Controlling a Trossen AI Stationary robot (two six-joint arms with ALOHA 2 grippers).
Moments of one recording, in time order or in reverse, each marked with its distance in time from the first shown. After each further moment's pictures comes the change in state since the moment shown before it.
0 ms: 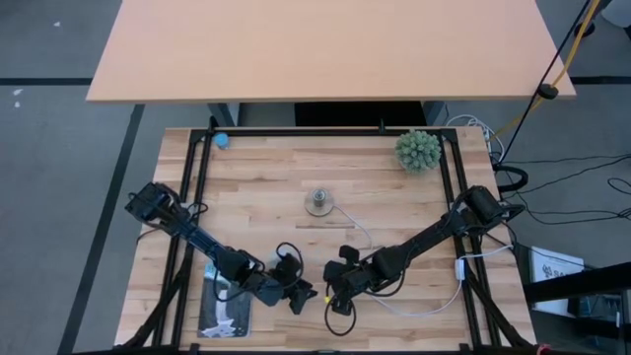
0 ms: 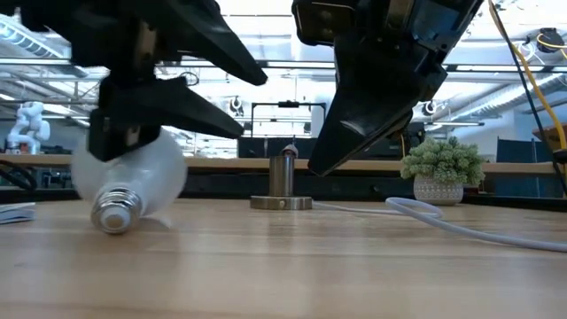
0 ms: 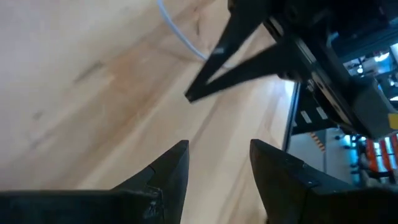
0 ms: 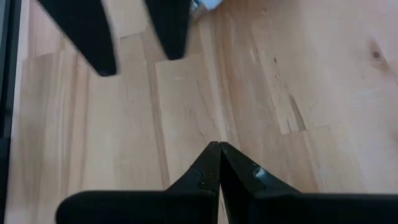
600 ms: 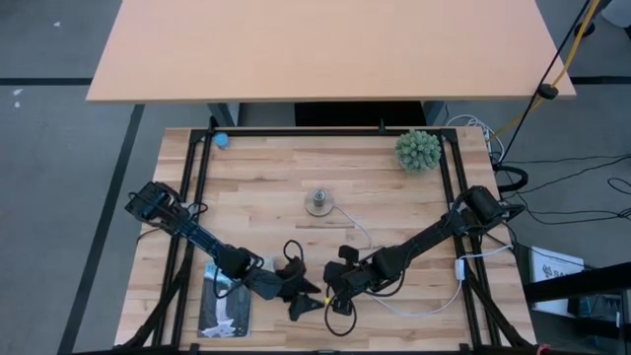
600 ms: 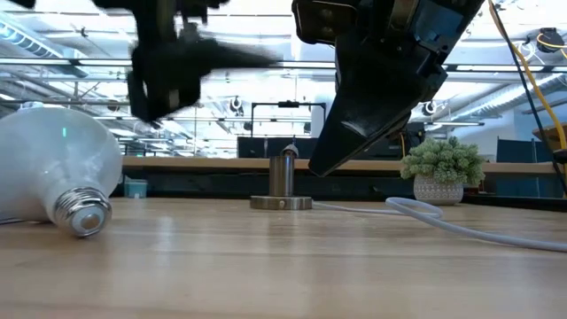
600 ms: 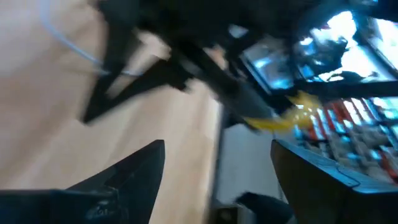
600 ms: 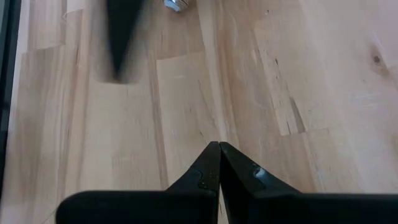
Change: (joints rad) left arm -0.003 -0.012 0.003 0.231 0.127 0.170; right arm 0.000 0.000 0.000 -0.002 -0.001 -0.030
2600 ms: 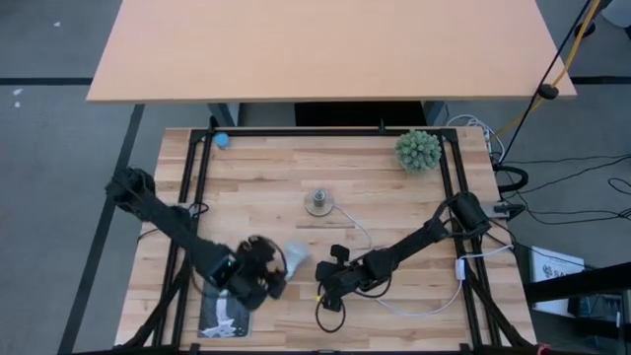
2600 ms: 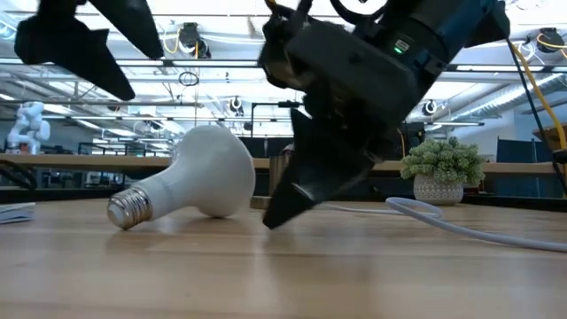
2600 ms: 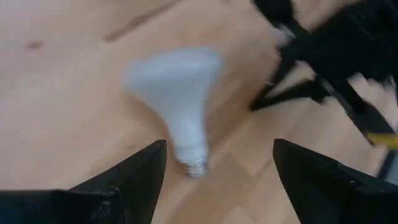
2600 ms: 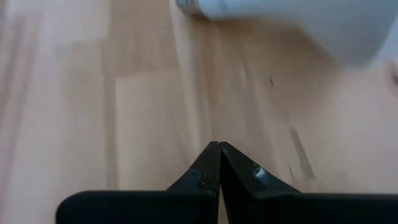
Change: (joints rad) left arm -0.086 -0.210 0.195 -1.192 -0.288 -0.373; right arm -0.028 0.132 0.001 0.191 0.062 -0.053
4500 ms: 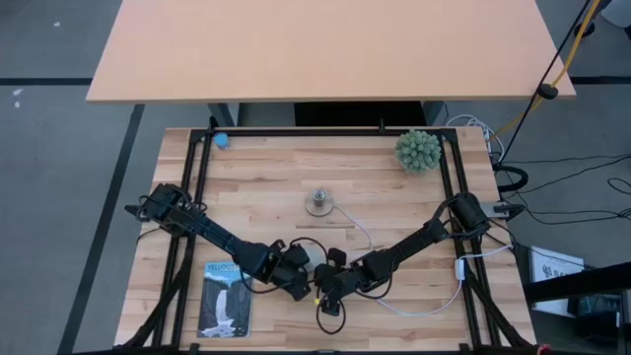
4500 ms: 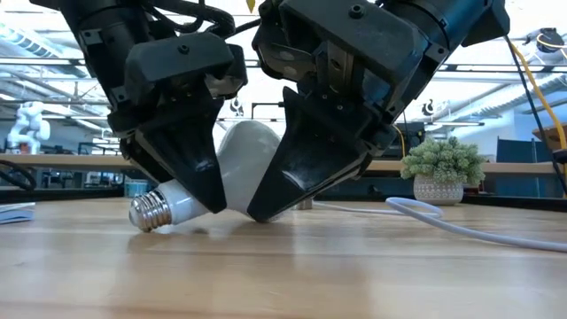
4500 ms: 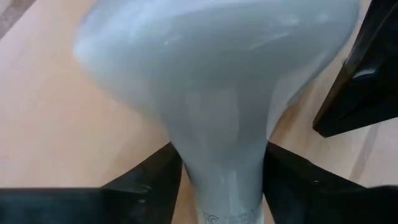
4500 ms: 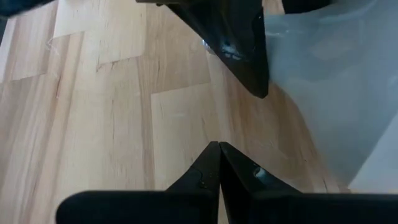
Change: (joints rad) left arm 0.204 0.306 0.000 0.310 0.238 0.461; right arm 0.002 0.000 -0.001 0.051 -0.057 0.013
